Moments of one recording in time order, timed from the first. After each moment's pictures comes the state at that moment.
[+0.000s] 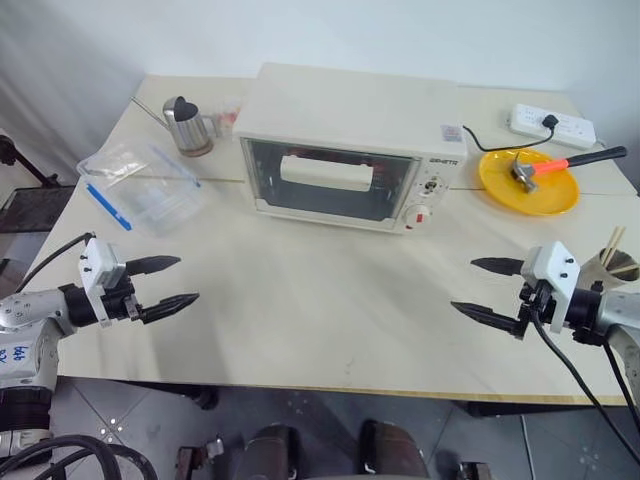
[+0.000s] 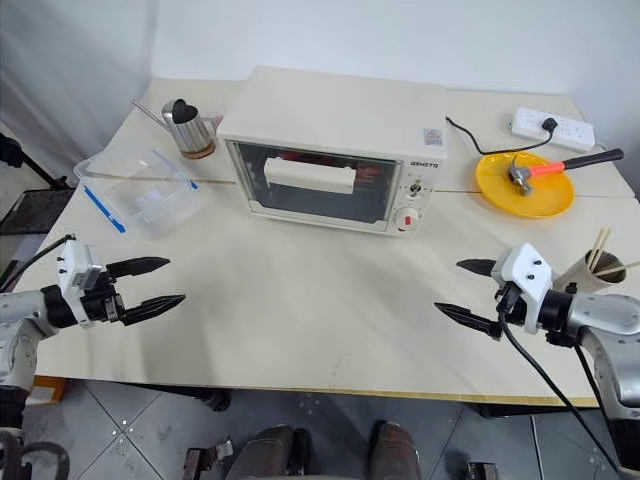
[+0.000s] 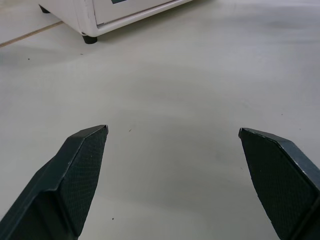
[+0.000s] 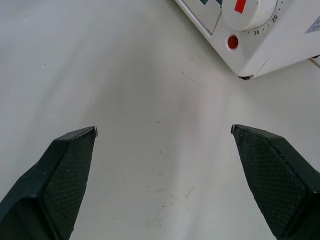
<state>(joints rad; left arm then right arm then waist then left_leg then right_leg) -0.26 0.83 0.29 0.35 -0.45 0.07 -1.22 -0.09 -0.88 -0.25 -0.13 0.41 0.29 1.07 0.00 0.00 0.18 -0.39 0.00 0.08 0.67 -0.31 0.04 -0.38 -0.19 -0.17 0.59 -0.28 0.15</state>
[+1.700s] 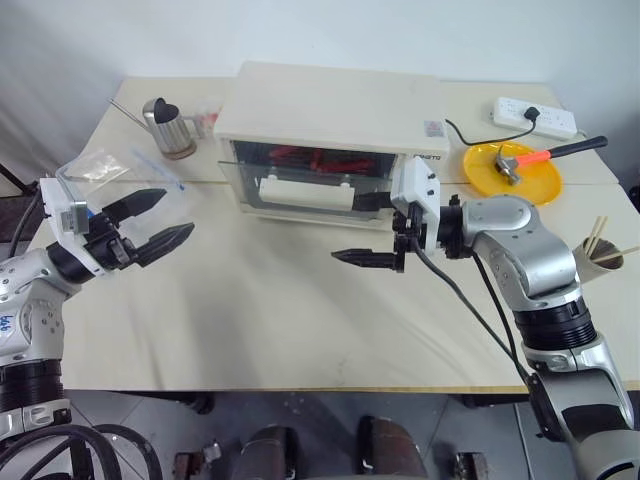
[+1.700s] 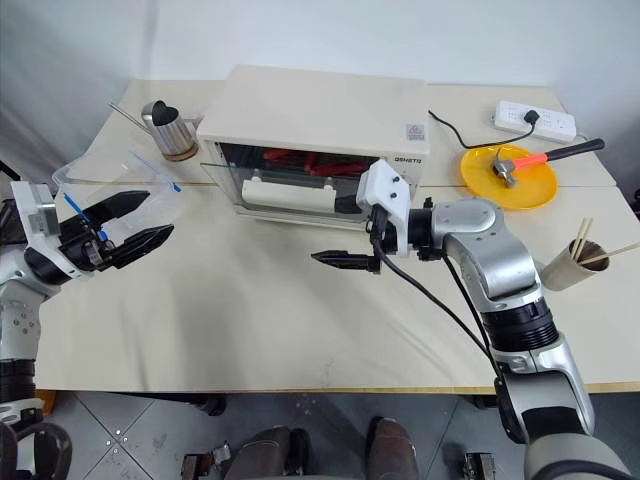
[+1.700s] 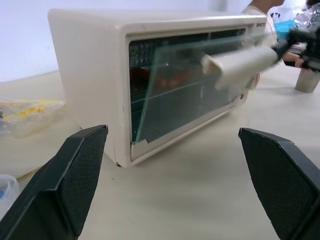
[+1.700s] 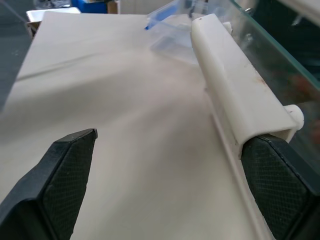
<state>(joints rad) -0.43 0.76 0.40 0.21 -0.60 0.25 -1.06 -0.75 -0.56 0.16 -0.08 0.36 0.49 1.12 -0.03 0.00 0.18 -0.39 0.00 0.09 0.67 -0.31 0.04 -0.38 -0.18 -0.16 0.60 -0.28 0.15</state>
